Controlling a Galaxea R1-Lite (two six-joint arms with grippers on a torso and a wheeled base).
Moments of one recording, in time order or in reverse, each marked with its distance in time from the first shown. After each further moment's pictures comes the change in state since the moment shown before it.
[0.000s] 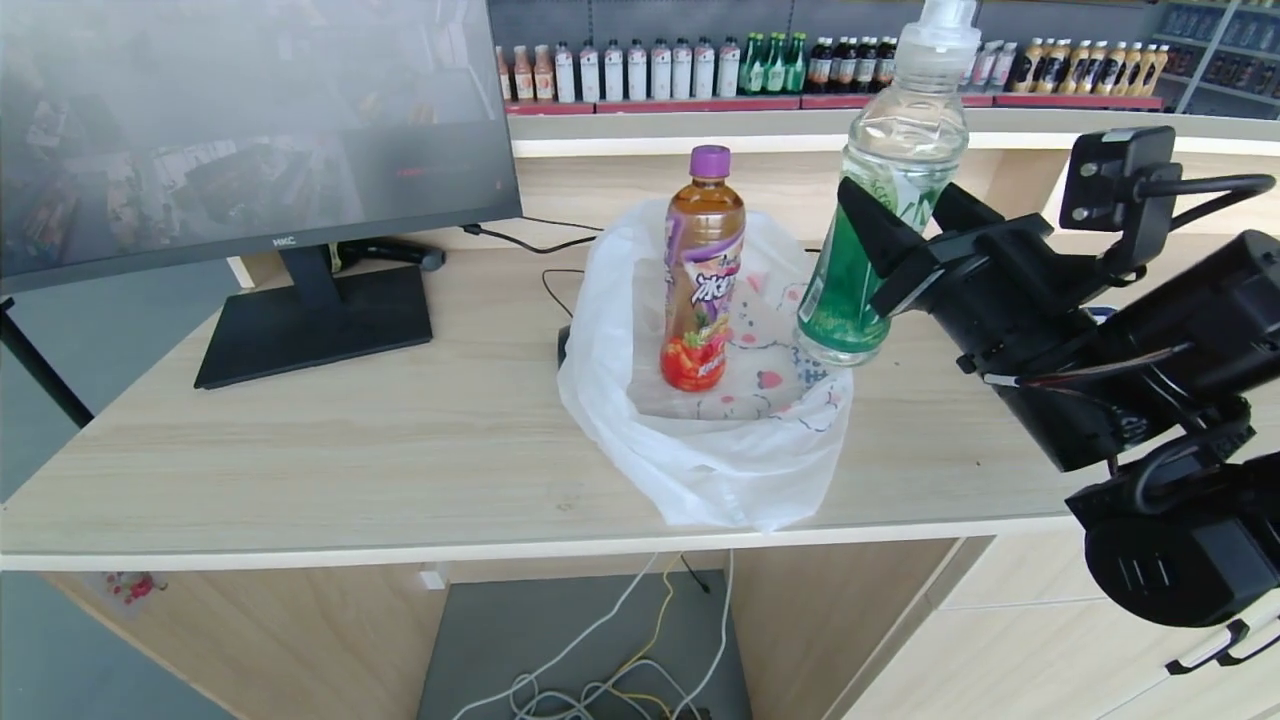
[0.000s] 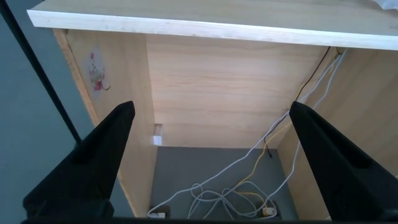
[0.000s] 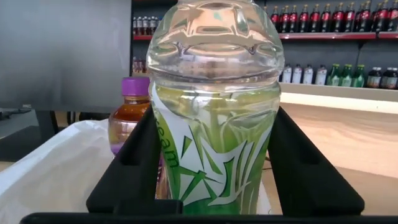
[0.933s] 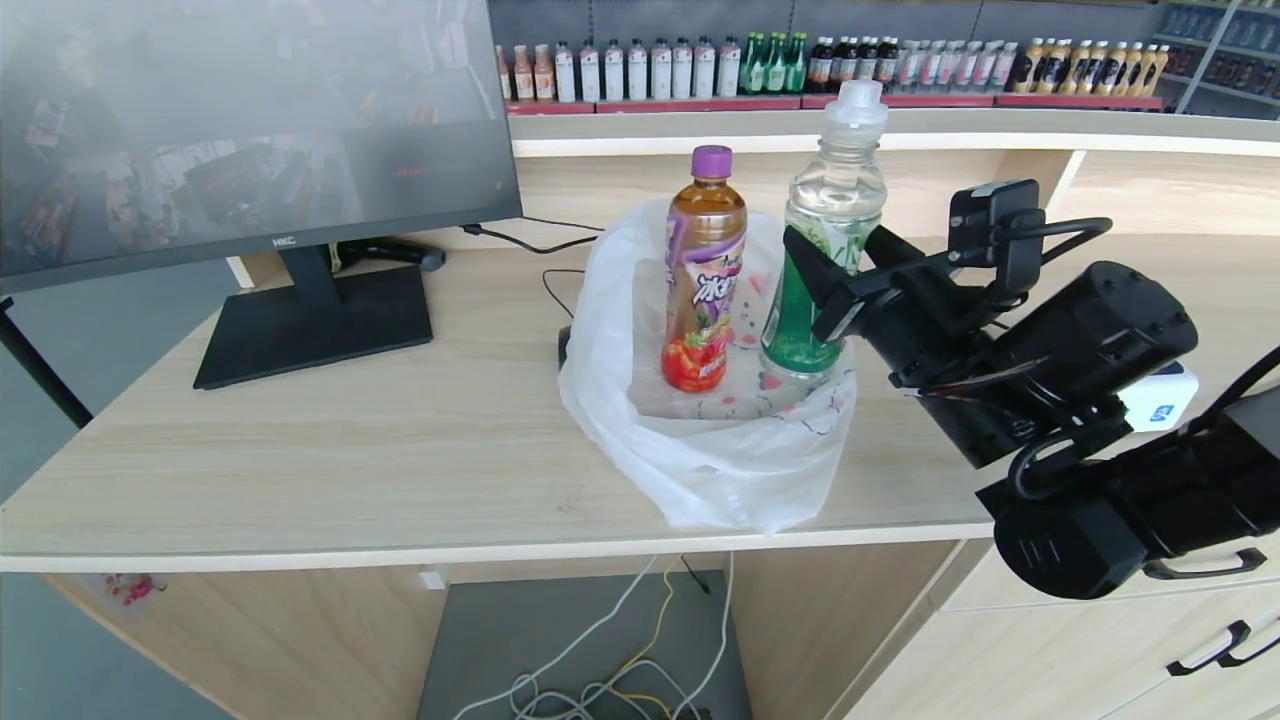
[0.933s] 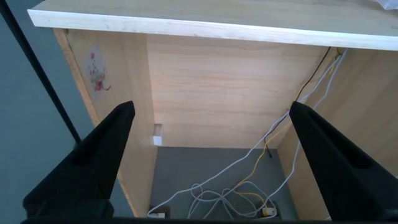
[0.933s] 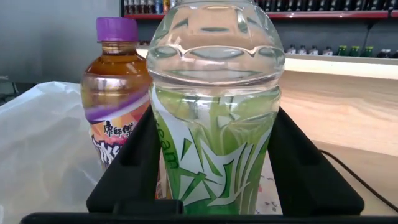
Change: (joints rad) left arm 0.000 0.000 0.000 0.000 0.000 0.000; right arm -0.006 0.150 -0.093 0.003 -0.002 -0.007
